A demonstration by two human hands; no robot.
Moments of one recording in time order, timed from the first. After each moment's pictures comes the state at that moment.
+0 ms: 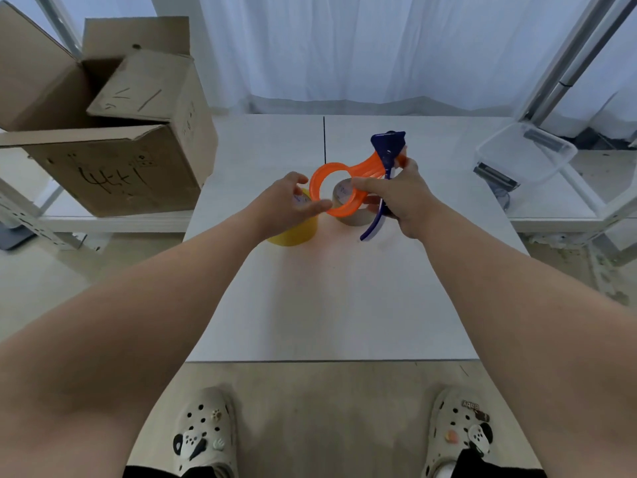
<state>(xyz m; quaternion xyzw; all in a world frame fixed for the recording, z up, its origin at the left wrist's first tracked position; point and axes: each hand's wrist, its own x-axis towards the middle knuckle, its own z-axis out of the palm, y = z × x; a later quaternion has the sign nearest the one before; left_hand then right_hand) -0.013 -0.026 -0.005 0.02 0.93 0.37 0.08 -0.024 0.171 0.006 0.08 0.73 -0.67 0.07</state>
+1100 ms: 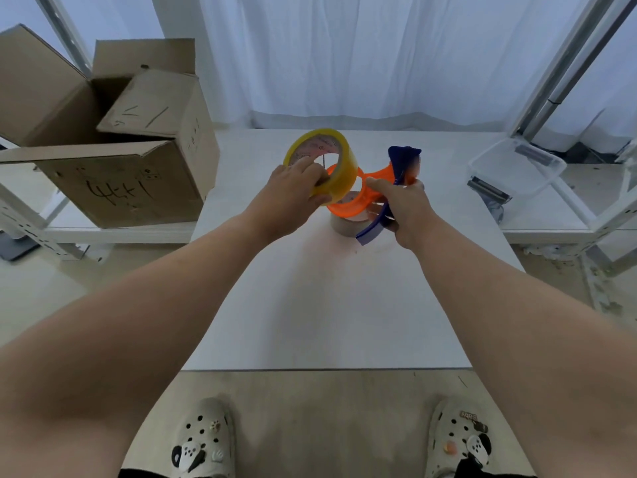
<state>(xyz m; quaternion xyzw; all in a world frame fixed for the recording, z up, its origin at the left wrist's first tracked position) -0.002 -0.017 0.032 0.22 0.95 0.18 -0.14 -0.026 0.171 0.009 0.17 0.65 -0.74 0.04</state>
